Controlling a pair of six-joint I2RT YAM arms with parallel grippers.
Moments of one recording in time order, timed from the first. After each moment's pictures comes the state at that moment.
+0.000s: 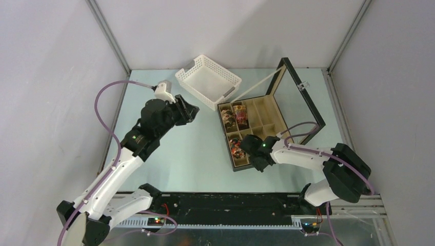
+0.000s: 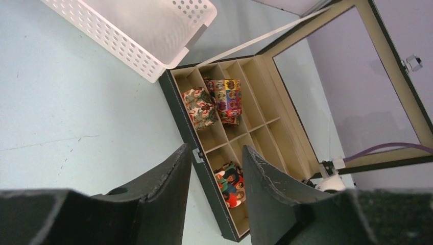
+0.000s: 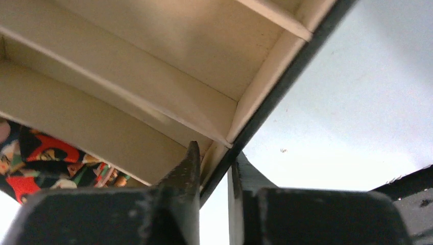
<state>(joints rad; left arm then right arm) -0.51 0.94 0.95 -0.31 -0.06 -0.60 0.93 1.46 0.79 -0.76 0.36 1.79</state>
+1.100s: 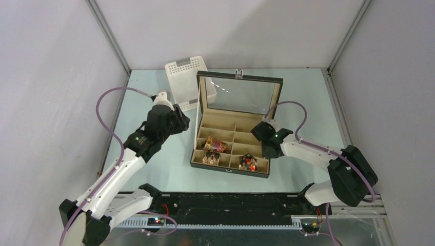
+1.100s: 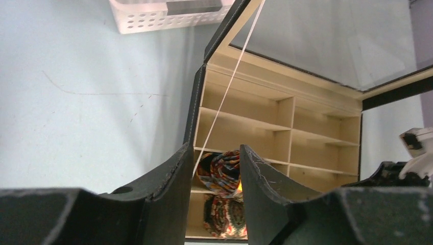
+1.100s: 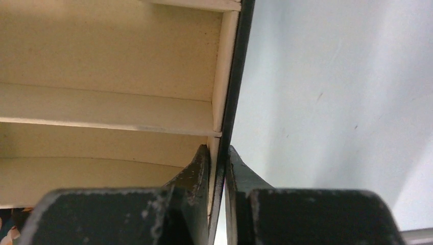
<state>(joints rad) -0.50 0.94 0.89 -0.46 -0.22 -0.58 0.73 1.41 0.77 -0.68 0.36 0.72</state>
